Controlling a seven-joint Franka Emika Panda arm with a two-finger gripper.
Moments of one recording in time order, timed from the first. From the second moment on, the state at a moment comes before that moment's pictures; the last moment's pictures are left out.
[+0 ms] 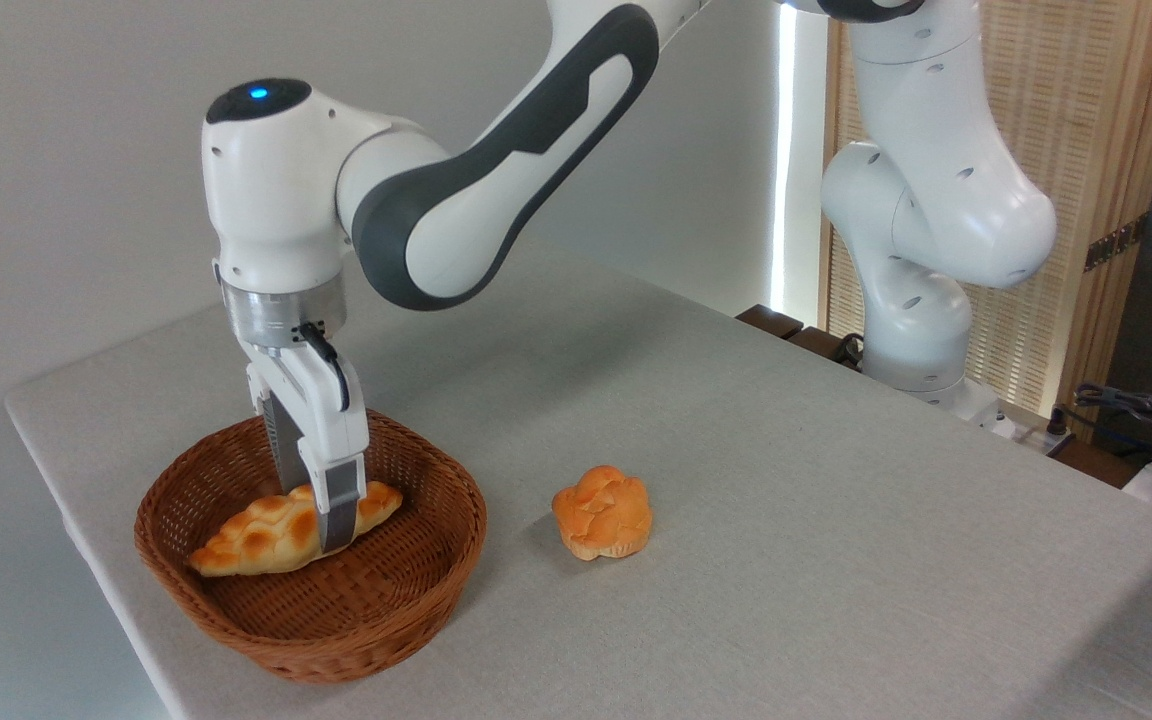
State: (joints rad) arm -0.11 0.26 -0.15 -1.82 -0.06 2.25 0.65
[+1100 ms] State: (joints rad) arm -0.12 0.25 -0.15 -1.82 -0.05 2.26 0.69
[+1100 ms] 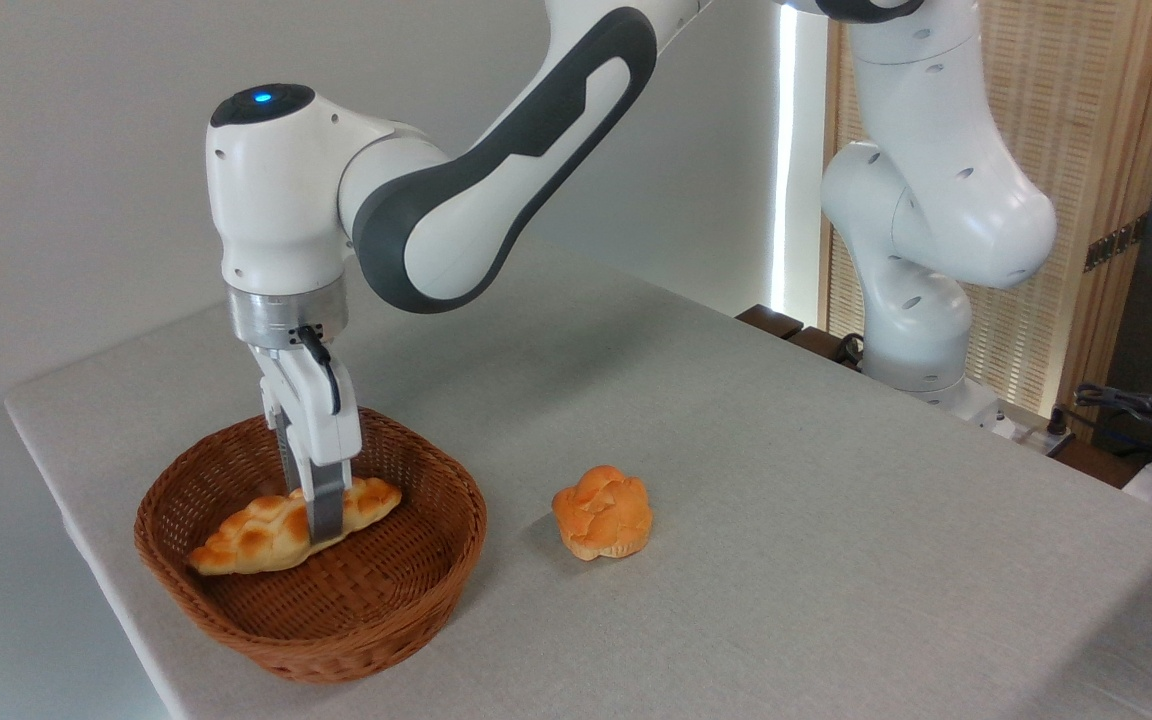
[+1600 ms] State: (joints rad) arm -0.10 0.10 -0.13 -1.81 -0.08 2.11 0.69
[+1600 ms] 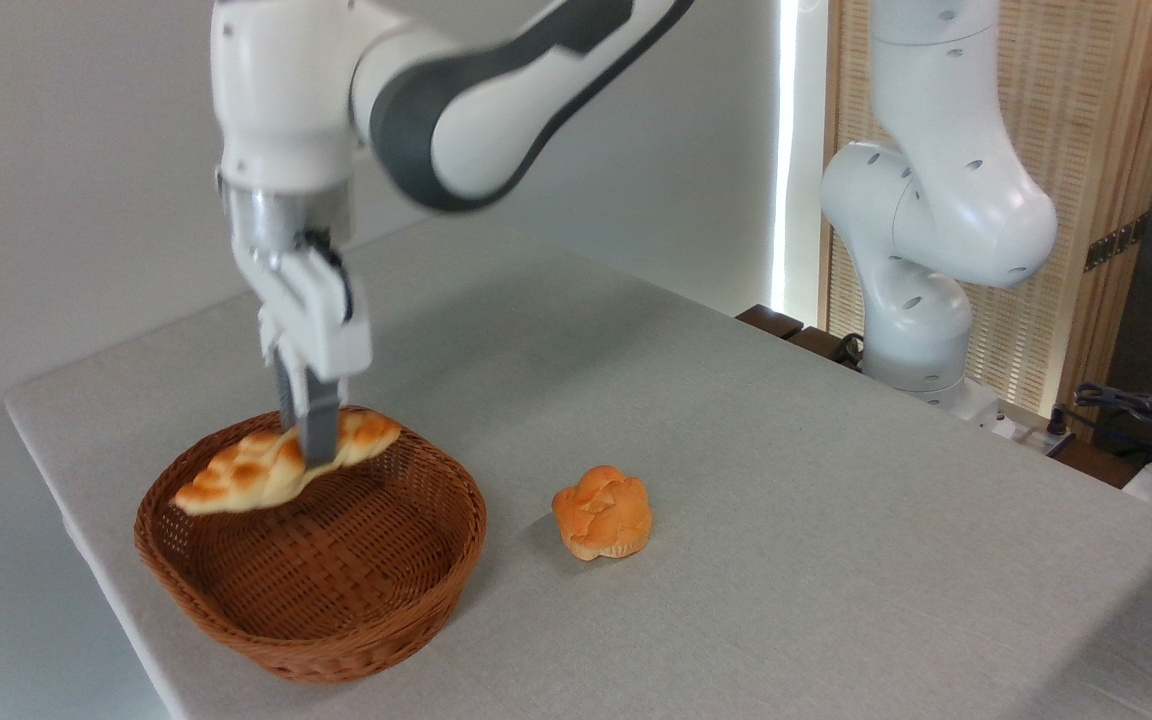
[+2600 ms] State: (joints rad) arm -0.31 -0.31 -0.01 -2.33 -0.08 1.99 0.69
